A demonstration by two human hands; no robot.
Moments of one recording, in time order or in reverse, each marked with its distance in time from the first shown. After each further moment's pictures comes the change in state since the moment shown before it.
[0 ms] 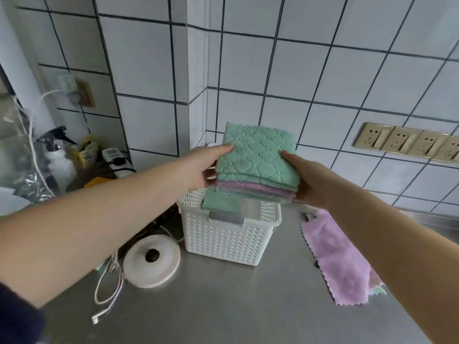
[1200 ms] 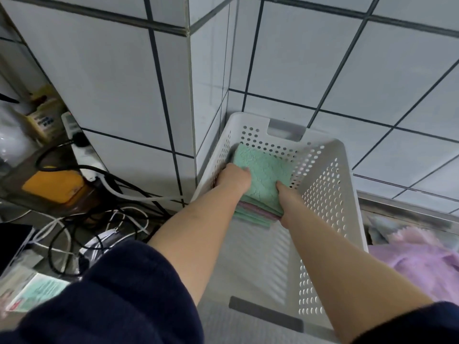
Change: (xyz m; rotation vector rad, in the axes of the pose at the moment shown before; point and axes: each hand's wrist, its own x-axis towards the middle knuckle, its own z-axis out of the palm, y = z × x) left_hand 0.263 -0.099 -0.030 0.737 0.321 -0.207; right_hand 0.314 0.144 0.050 -0.096 0.355 0.319
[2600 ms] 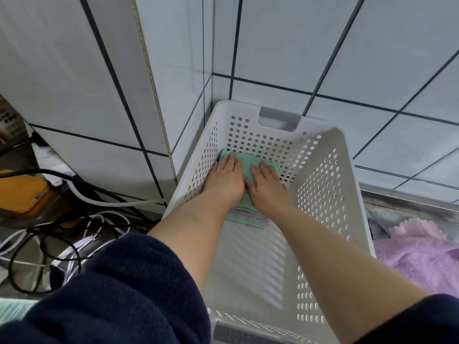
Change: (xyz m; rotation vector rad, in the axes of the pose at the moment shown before) left_hand 0.036 -0.030 0.030 0.767 0.022 0.493; right_hand 0.005 0.004 0.008 -1.202 -0.066 -0.700
